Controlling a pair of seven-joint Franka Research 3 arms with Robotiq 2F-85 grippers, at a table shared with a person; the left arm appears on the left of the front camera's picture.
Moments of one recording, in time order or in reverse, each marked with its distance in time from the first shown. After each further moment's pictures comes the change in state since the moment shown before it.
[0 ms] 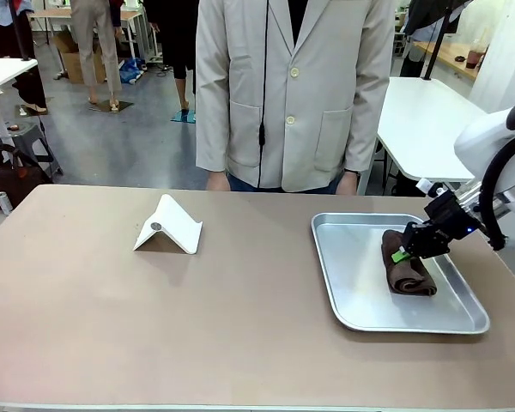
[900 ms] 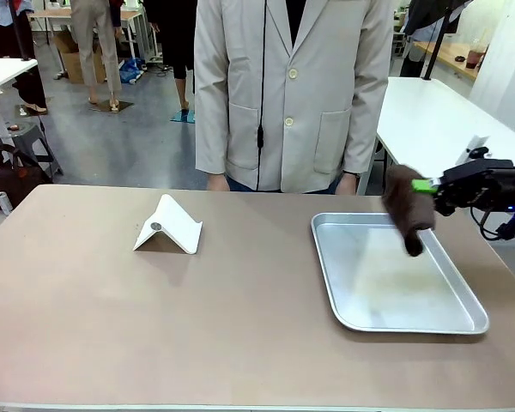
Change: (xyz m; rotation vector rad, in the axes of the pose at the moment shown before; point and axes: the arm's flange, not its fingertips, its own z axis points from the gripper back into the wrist) left arm 0.000 0.000 0.000 0.001 0.000 -0.001; right arm -0.037 0.021 0.080 1.025 -0.133 0.155
